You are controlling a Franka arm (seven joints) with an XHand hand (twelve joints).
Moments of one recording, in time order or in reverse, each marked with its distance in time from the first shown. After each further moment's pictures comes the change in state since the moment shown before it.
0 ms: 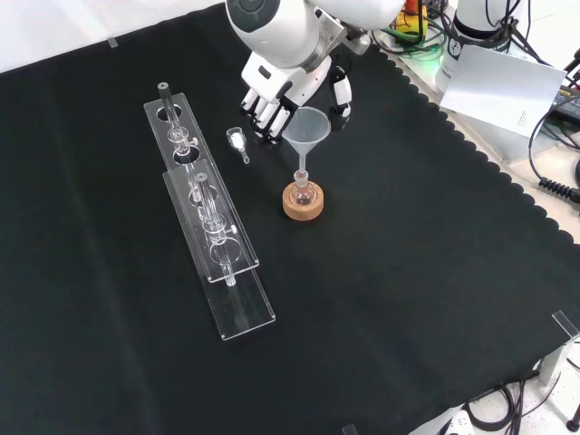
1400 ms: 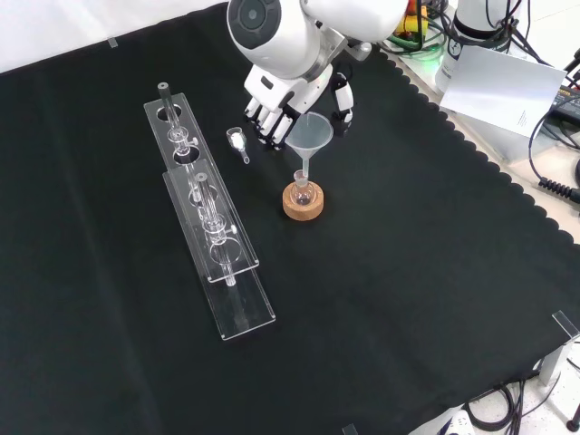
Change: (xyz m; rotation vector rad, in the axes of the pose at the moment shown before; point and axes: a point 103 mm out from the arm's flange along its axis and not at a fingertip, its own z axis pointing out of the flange) arm 0.005 0.005 0.010 0.029 -0.009 -0.005
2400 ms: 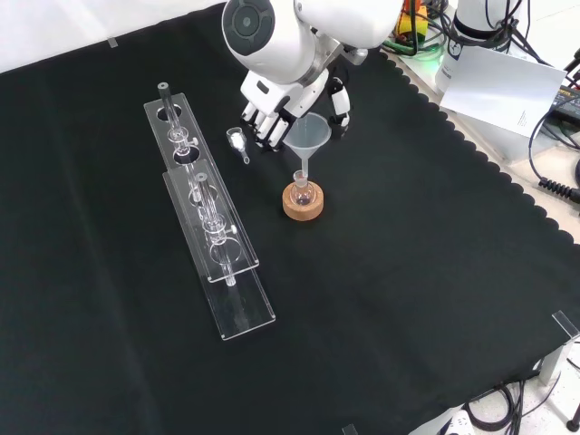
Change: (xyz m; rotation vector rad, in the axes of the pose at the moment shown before) arm -0.002 0.008 0.004 0.004 0.004 0.008
